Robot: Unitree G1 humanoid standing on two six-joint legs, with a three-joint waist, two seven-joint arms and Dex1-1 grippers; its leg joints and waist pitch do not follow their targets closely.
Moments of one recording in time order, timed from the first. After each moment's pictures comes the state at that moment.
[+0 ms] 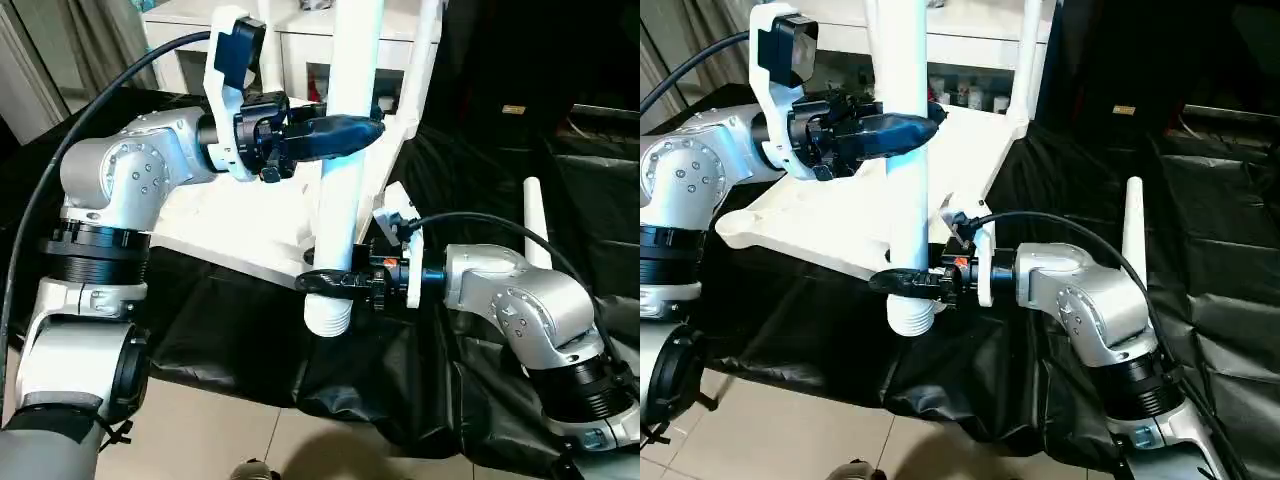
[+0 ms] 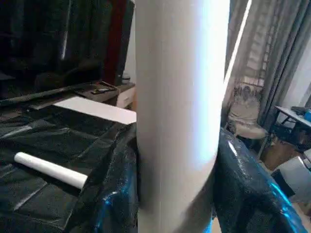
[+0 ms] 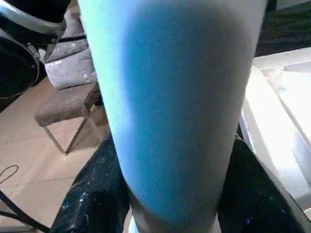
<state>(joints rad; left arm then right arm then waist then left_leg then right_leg) -0.99 0.40 0.03 0.28 -0.72 0.81 -1.25 -0.54 -0.35 0.21 -0.11 0.55 0.81 0.92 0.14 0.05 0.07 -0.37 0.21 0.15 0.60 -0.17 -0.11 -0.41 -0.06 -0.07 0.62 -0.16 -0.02</state>
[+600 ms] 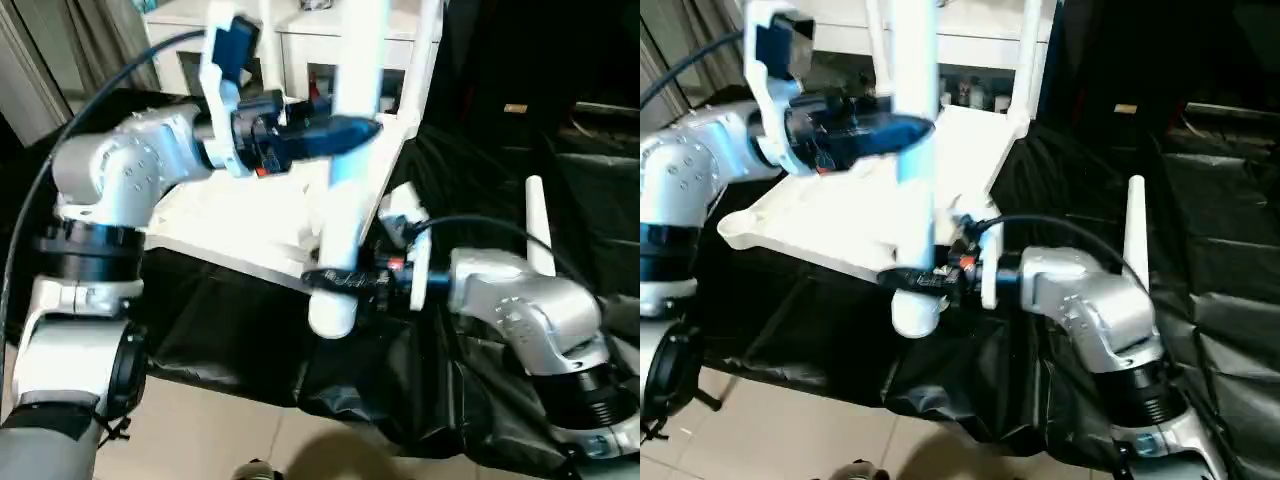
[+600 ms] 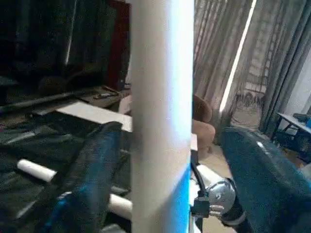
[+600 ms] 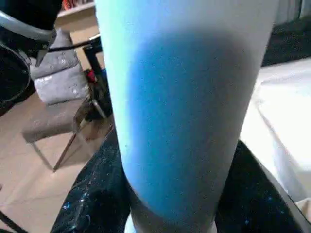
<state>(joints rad) -1.03 0.42 0.07 0.30 -0.75 0.86 -1.23 -0.50 -0.35 0.14 -0.16 0.57 0.81 0.87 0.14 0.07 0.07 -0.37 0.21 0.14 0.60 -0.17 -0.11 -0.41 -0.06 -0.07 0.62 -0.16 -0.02</state>
